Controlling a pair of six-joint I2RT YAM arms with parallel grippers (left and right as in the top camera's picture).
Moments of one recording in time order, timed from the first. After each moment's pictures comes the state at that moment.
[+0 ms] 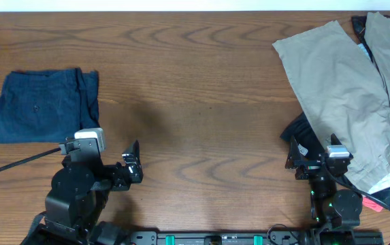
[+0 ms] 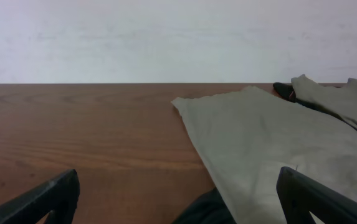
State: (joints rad) left arm -0.36 0.50 0.89 -0.92 -0.15 -0.38; right arm 0.03 0.01 0.01 -0.07 -0.03 0.05
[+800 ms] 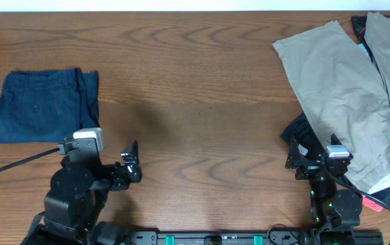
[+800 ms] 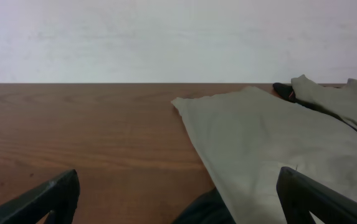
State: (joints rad) left arm -0.33 0.50 0.89 -0.92 -0.15 -0.38; right arm 0.03 0.01 0.01 -0.07 -0.03 0.04
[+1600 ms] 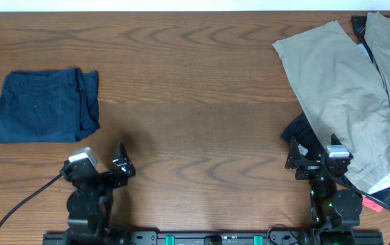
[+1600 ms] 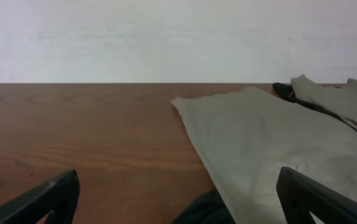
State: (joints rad) left arm -0.08 0.04 0.24 -0.46 -0.14 -0.38; right arm 0.03 0.01 0.01 -0.07 -0.02 0.04
